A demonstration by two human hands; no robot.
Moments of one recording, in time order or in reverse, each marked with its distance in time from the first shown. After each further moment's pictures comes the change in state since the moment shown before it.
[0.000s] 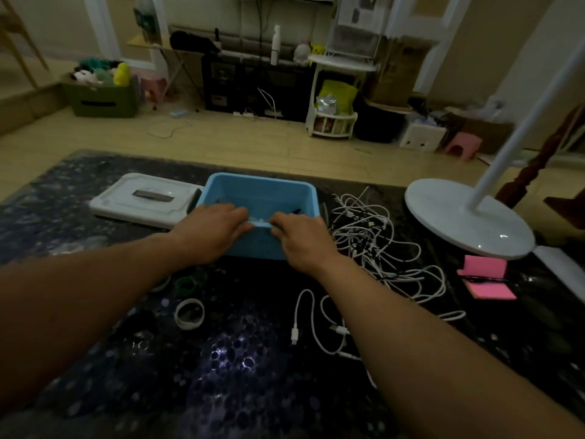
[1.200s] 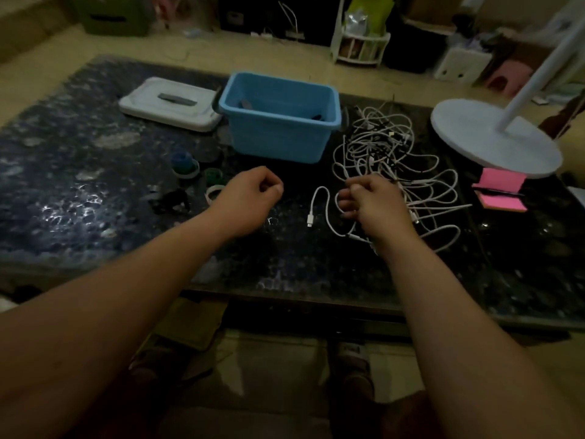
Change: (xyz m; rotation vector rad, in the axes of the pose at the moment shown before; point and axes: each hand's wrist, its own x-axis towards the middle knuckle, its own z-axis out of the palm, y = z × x) left_hand -0.131 0.131 0.015 -0.726 0.077 -0.463; right_hand -0.172 -0.004 -0.004 0.986 0.199 0.660
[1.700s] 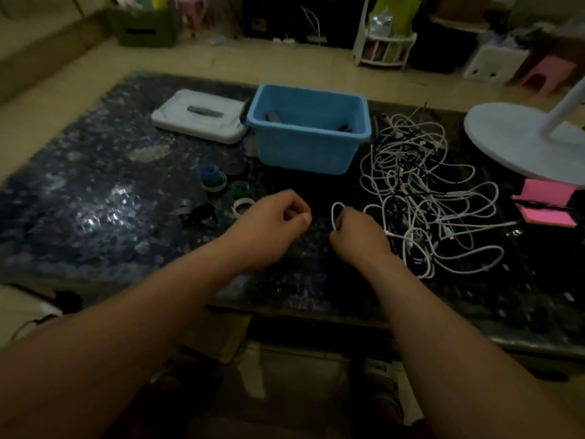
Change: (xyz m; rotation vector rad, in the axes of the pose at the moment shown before) left_hand -0.029 0.009 -0.019 -0.076 -0.141 -0.051; right_hand 0.008 0.021 0.062 -0.892 -0.195 -0.097
